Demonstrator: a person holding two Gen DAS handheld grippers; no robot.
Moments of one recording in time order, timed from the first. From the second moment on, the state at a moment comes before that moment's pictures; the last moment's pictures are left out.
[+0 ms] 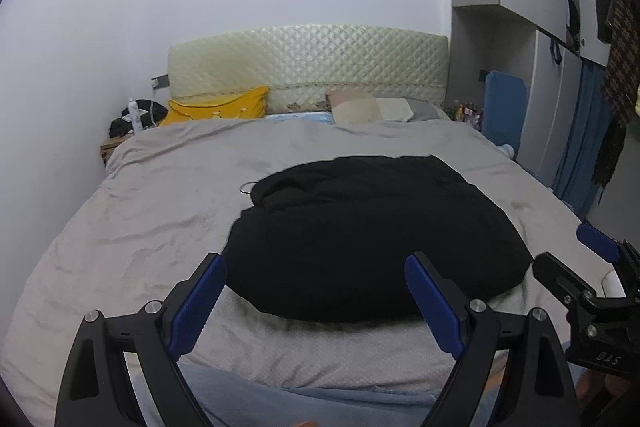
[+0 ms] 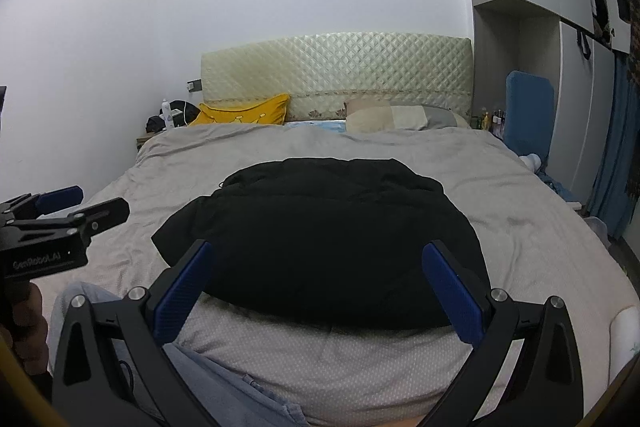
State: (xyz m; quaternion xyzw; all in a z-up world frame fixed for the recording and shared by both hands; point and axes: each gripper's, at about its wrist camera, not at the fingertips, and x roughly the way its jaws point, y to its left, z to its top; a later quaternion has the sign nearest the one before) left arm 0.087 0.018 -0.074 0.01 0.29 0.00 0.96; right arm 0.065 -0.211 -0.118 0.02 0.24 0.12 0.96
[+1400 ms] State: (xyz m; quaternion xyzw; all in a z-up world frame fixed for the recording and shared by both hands) left arm 0.099 0.011 -0.091 0.00 0.32 -0.01 0.95; right arm 0.053 -0.220 -0.123 0.03 0.24 0.08 0.97
